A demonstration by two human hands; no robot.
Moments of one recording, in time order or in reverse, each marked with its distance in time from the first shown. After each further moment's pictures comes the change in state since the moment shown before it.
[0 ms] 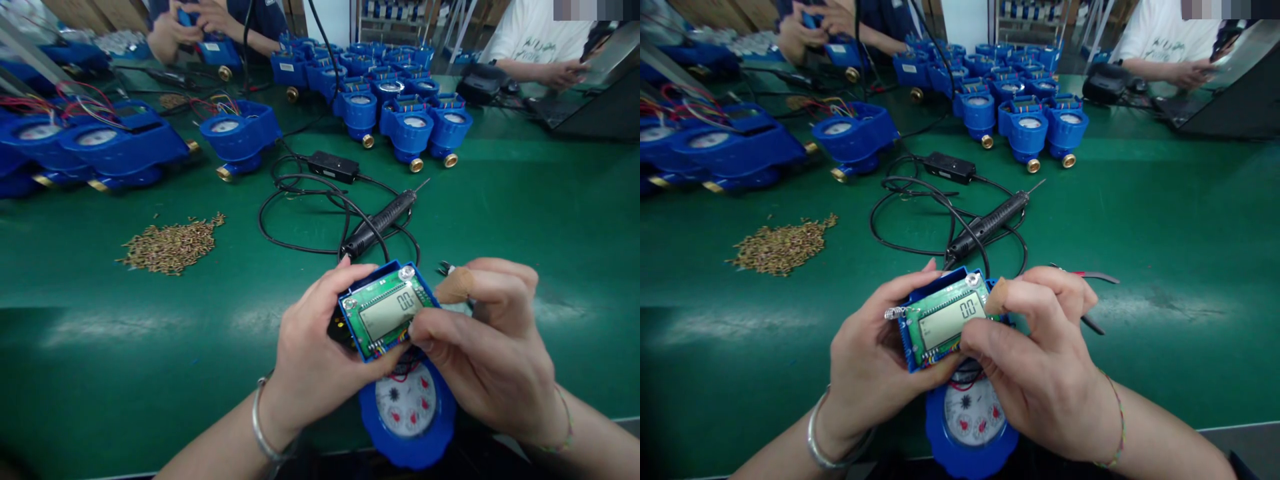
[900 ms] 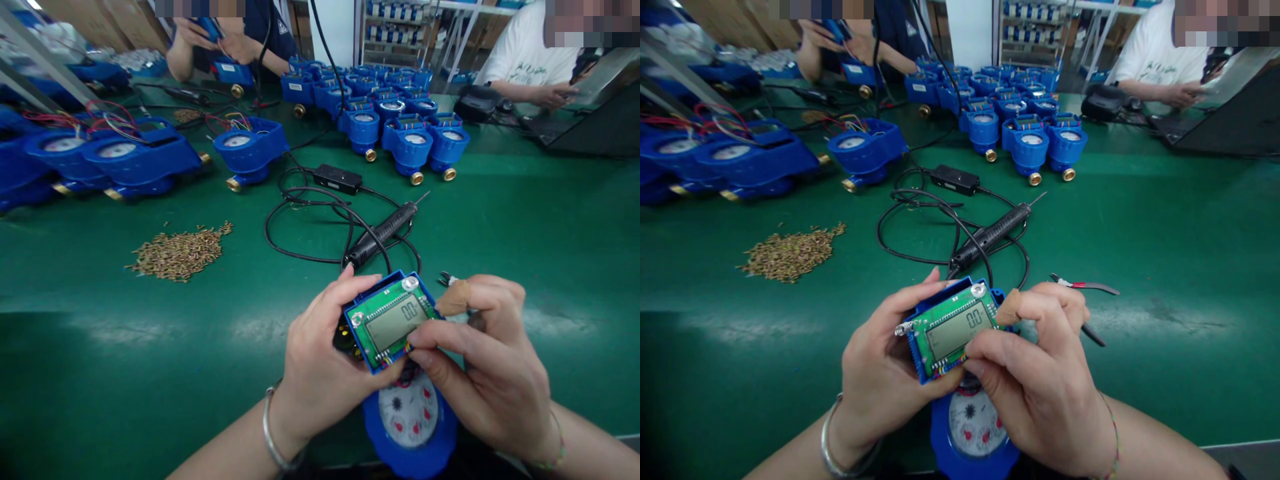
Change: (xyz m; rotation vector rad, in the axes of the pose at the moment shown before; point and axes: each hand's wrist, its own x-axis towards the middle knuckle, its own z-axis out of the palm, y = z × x) left_hand -0.003 0.001 -0.001 -0.007 0.030 -0.002; right_hand 0.000 -0.014 0.004 0.111 0.018 0.157
